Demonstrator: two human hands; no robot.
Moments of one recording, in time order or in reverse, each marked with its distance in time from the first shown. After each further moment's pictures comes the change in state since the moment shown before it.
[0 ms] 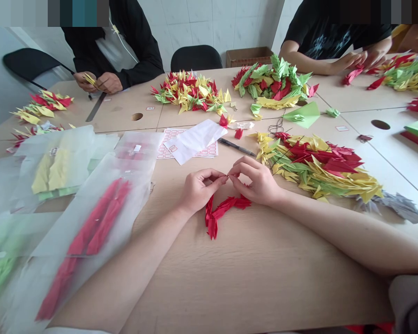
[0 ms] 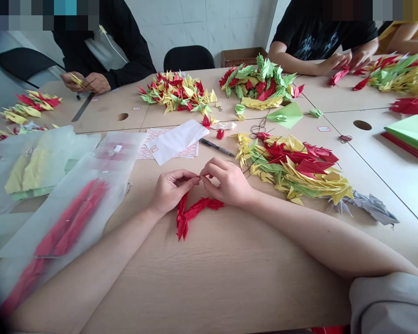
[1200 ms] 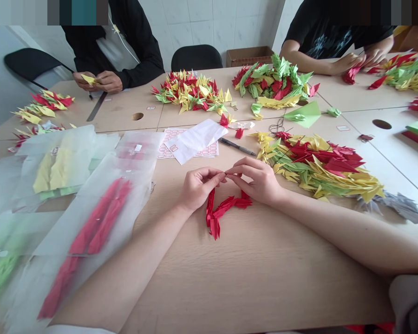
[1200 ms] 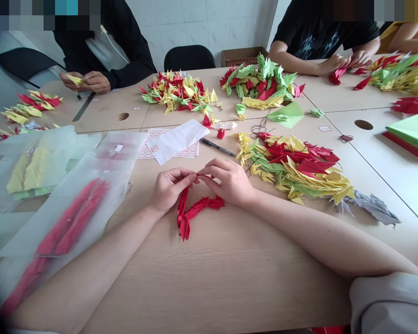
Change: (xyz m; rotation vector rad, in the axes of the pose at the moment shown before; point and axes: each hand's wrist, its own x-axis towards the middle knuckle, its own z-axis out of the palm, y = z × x) left_hand 0.001 0.006 -0.002 -0.102 0.011 -0.082; right_hand -0.003 0.008 0.004 -0.058 0.053 -0.050
